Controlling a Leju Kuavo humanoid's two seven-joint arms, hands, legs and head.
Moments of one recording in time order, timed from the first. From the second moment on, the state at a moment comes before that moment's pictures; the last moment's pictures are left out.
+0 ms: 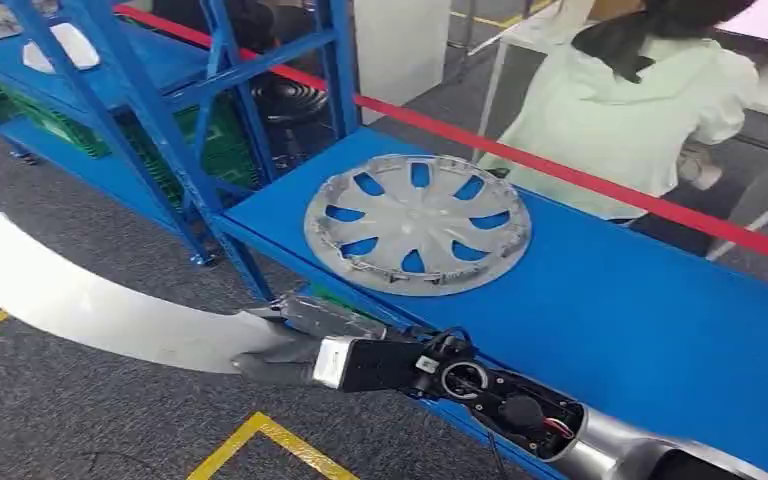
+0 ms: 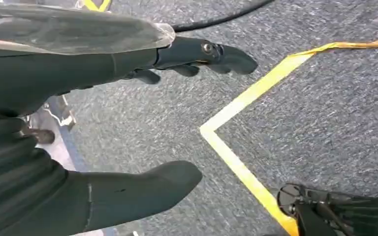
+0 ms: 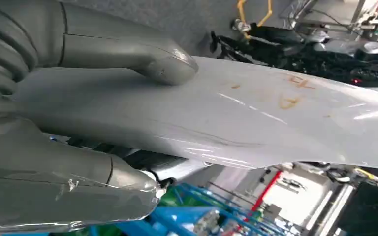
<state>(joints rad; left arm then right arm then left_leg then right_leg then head) -0.13 0.15 -1.11 -0.20 1.17 0.26 0.01 -0.32 0.00 0.83 -1.62 -0.12 0.07 -0.37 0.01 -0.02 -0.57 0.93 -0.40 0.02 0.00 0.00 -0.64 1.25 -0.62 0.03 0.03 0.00</state>
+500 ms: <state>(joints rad) -0.12 0.15 -1.11 -0.20 1.15 0.25 0.00 -0.28 0.00 0.80 -1.62 -0.11 0.05 -0.36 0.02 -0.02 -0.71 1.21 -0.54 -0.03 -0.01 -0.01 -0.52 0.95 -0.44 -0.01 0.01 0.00</state>
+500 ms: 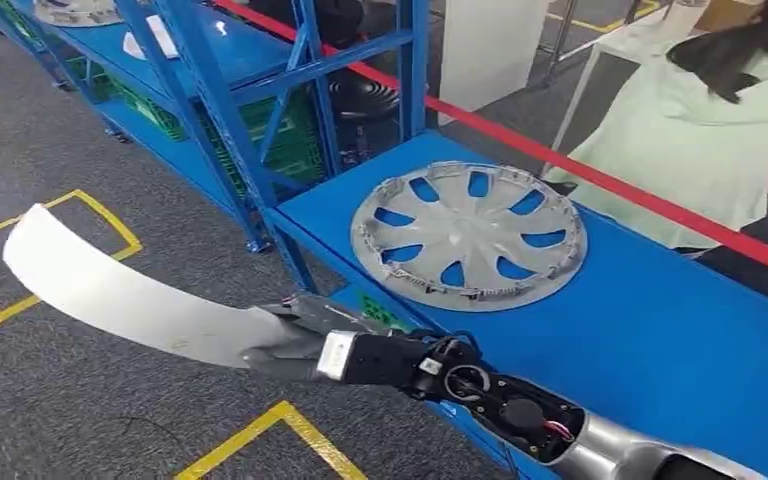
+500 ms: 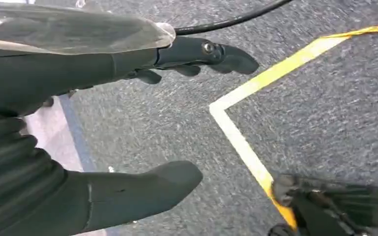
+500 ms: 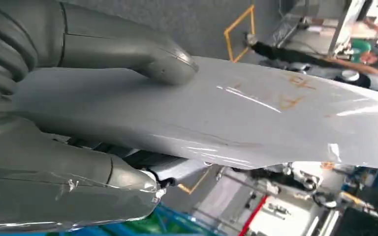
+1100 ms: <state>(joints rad) -0.12 0.13 -1.10 -0.20 1.17 0.25 0.04 -0.26 -0.01 0.78 -1.62 -0.11 0.05 -0.34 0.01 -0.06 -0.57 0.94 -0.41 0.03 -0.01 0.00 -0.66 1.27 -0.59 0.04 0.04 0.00</state>
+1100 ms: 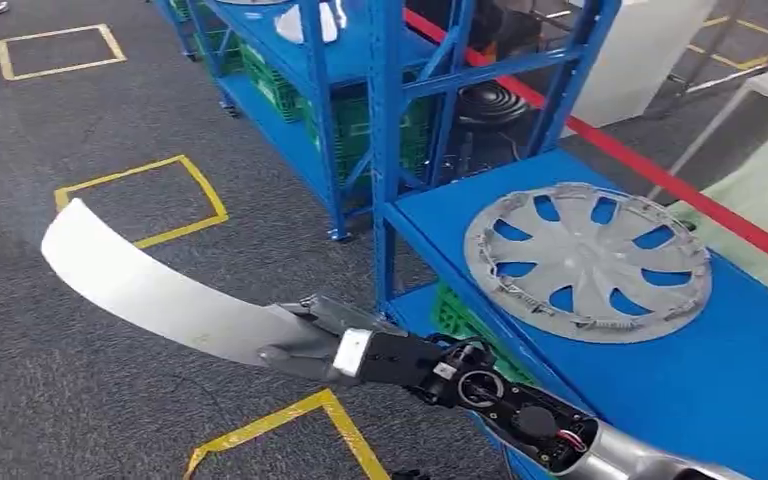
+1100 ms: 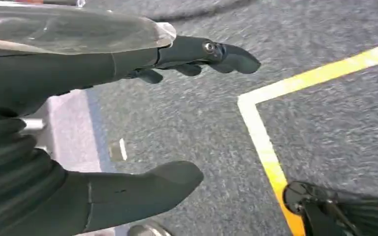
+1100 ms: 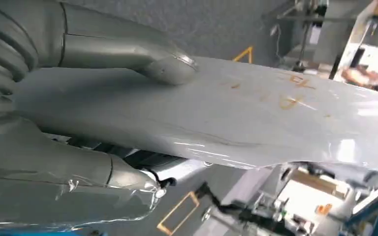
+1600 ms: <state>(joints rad) -0.12 0.12 -1.10 -0.20 1.16 0.25 0.01 -0.25 -0.01 0.78 -1.63 -0.11 0.05 -0.34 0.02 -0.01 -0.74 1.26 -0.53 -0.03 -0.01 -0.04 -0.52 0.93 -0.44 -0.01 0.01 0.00</state>
